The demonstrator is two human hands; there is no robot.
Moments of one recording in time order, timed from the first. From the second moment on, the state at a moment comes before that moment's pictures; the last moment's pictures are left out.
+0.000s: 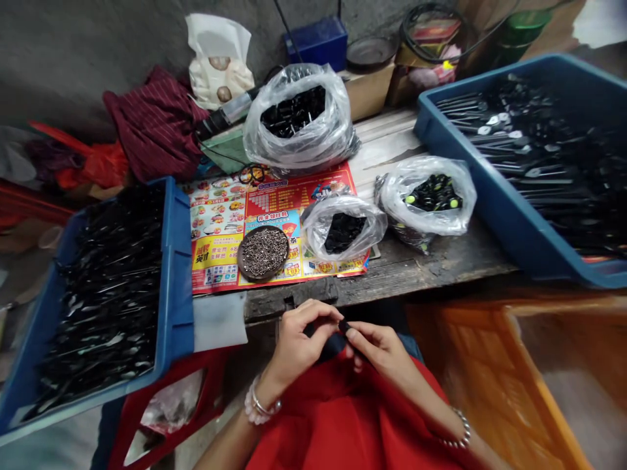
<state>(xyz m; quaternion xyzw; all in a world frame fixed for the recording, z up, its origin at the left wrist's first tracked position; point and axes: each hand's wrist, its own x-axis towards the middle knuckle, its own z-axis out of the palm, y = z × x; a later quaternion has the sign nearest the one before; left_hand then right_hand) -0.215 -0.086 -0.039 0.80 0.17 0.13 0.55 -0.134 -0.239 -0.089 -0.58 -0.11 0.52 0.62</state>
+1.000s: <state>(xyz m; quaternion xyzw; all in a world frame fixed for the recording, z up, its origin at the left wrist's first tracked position) -0.218 -0.086 -0.032 0.72 0.28 -0.01 0.63 -0.130 -0.246 -0.078 -0.61 -0.24 0.49 0.58</state>
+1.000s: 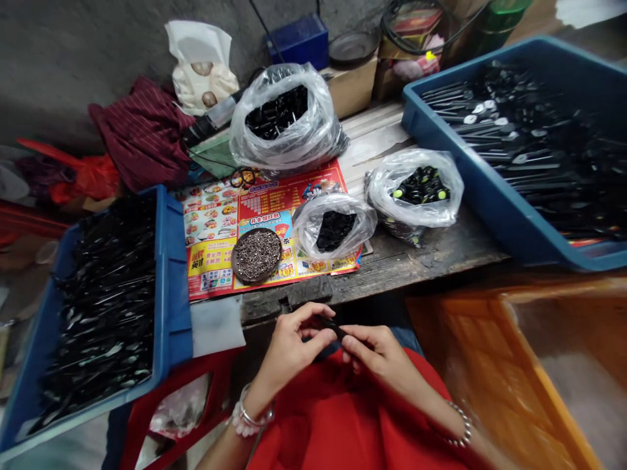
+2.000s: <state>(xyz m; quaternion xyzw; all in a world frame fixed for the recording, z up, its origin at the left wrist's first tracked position) -0.219 -0.087 -0.038 0.68 0.29 0.05 0.67 -0.116 -0.243 -0.067 -0.69 -0.39 0.35 0.50</state>
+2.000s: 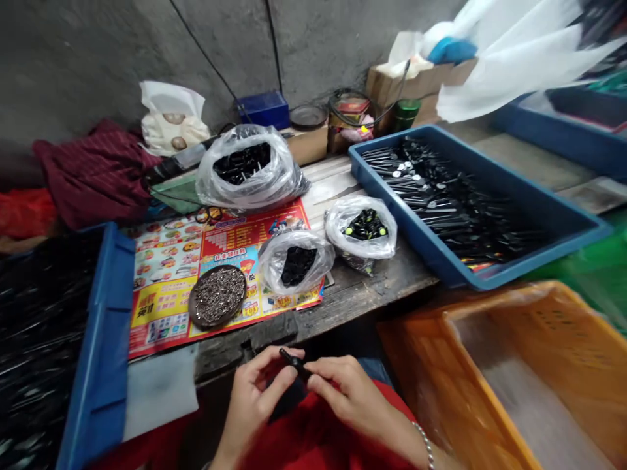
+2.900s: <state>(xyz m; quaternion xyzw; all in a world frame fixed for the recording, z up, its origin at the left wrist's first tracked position) -0.210 -0.099 -0.041 0.56 0.36 0.08 0.74 0.085 -0.236 -0.005 -0.82 -0.40 -0.18 0.37</state>
